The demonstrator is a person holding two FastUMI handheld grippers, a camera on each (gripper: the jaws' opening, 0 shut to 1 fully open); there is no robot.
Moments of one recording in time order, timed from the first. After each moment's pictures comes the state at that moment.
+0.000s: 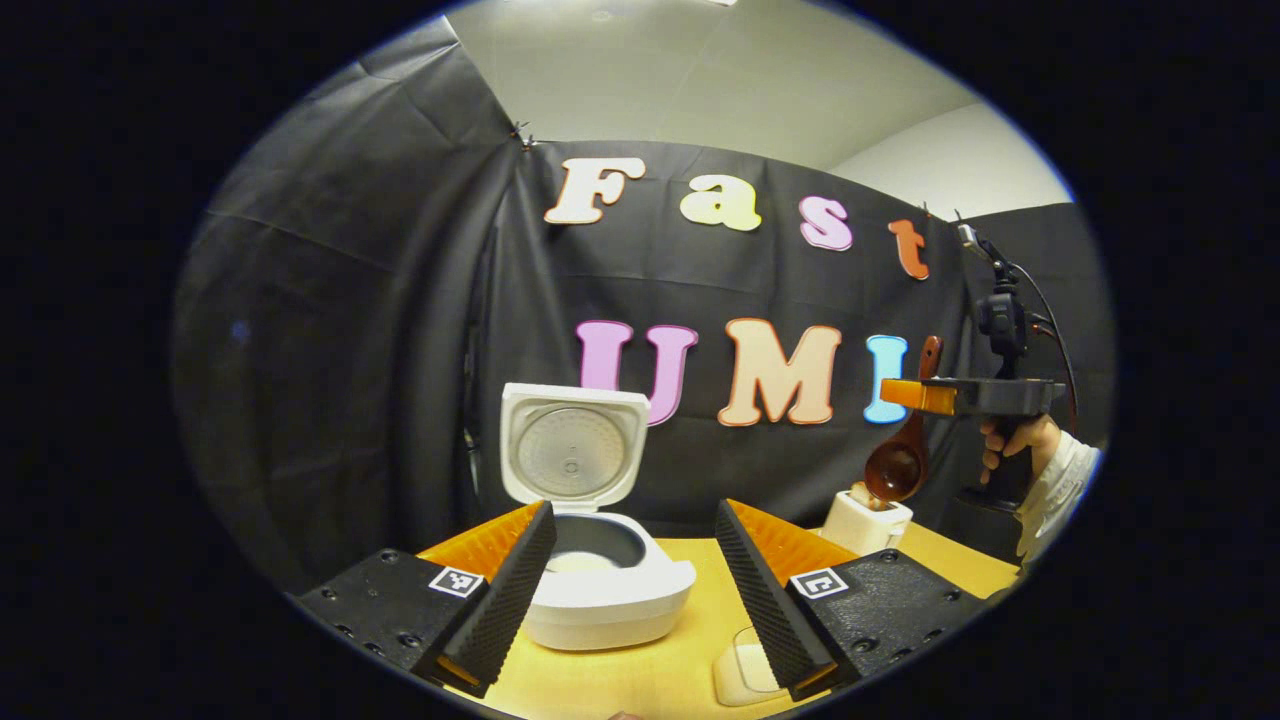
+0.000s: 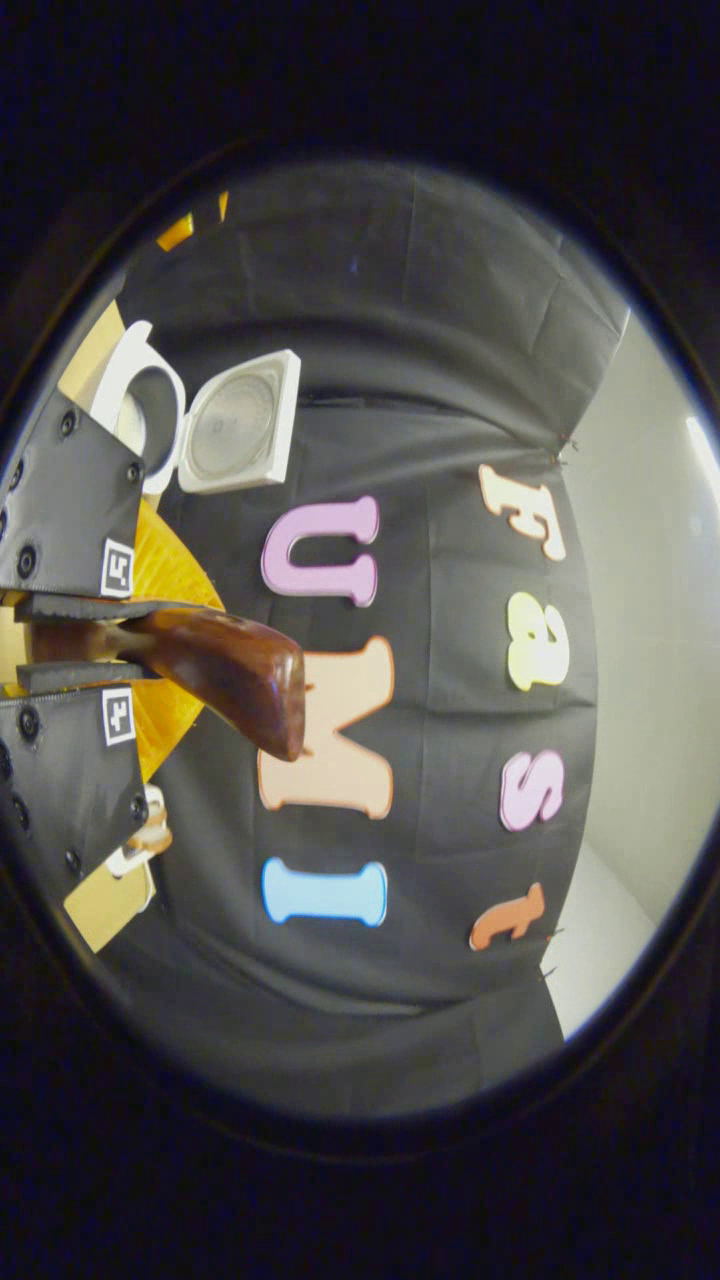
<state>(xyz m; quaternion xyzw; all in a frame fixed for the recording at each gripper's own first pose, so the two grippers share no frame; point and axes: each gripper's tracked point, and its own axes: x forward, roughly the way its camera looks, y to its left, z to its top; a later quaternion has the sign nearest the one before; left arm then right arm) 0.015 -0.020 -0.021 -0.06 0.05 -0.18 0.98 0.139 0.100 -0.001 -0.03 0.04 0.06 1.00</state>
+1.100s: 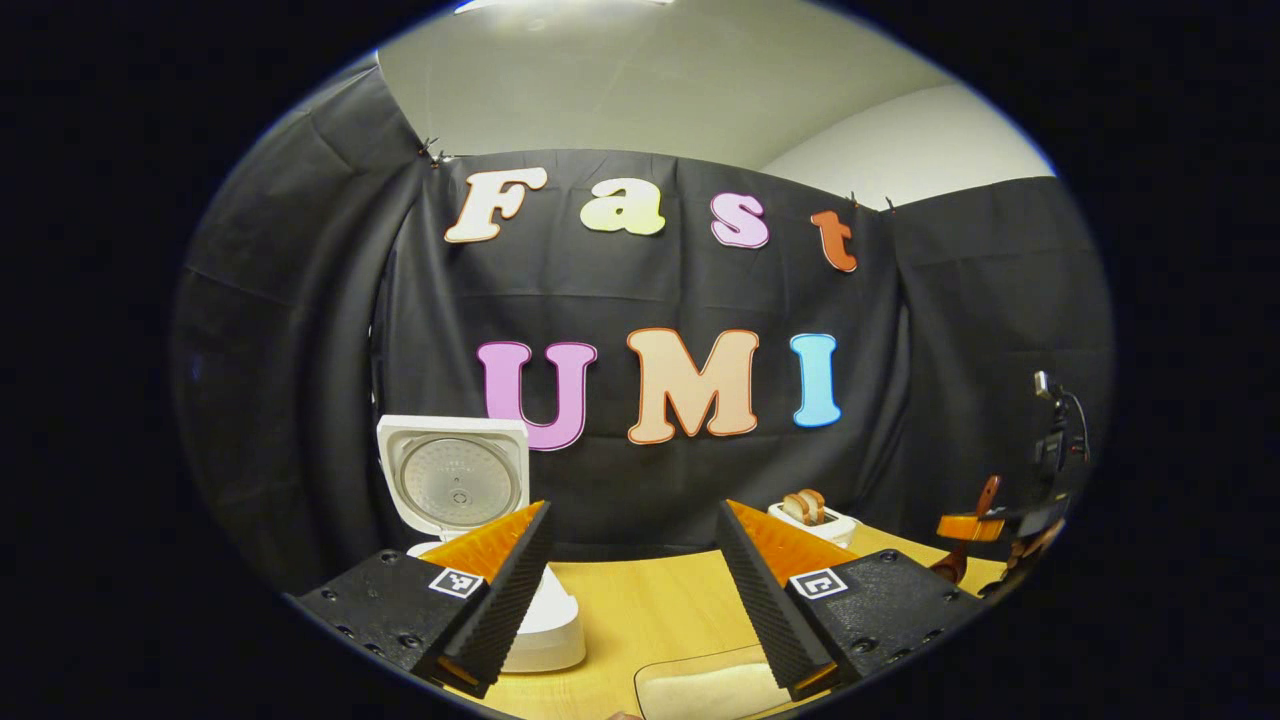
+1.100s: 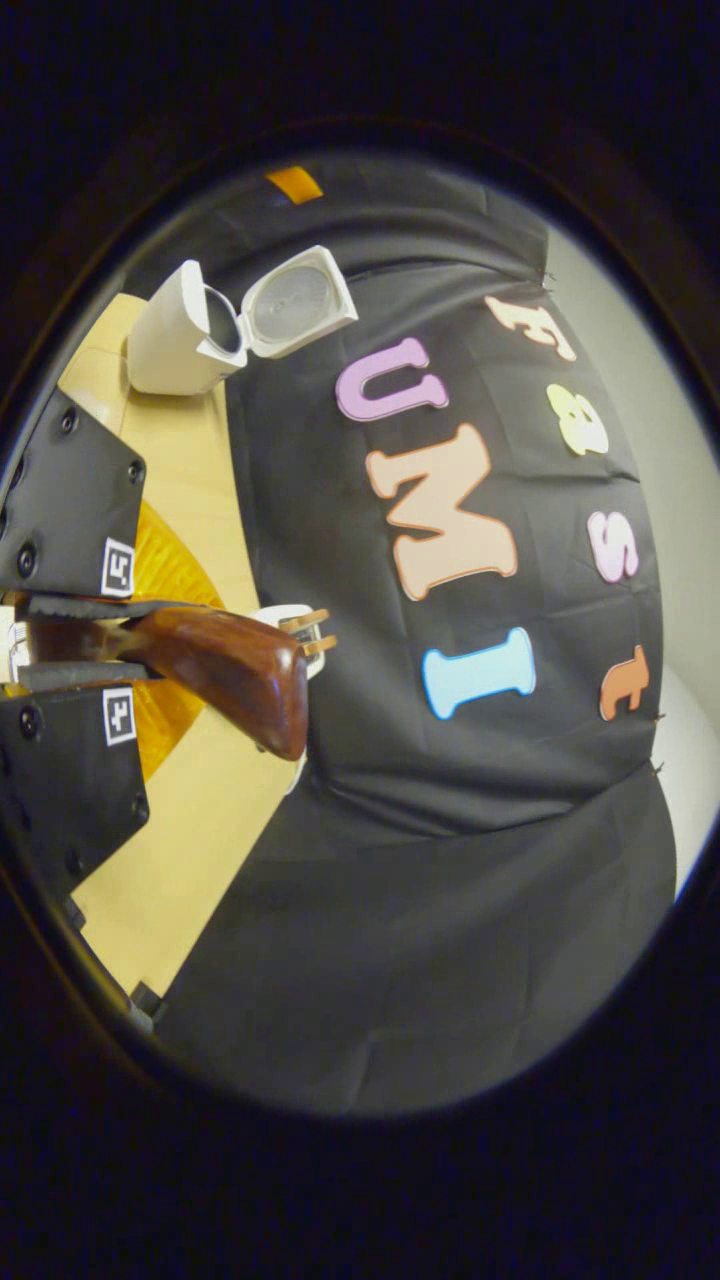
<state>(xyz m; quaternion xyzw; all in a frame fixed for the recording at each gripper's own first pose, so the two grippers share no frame) 0.011 -0.128 0.008 -0.02 0.02 -0.25 0.97 0.017 -0.122 -0.188 0.09 0.19 -0.09 0.97</state>
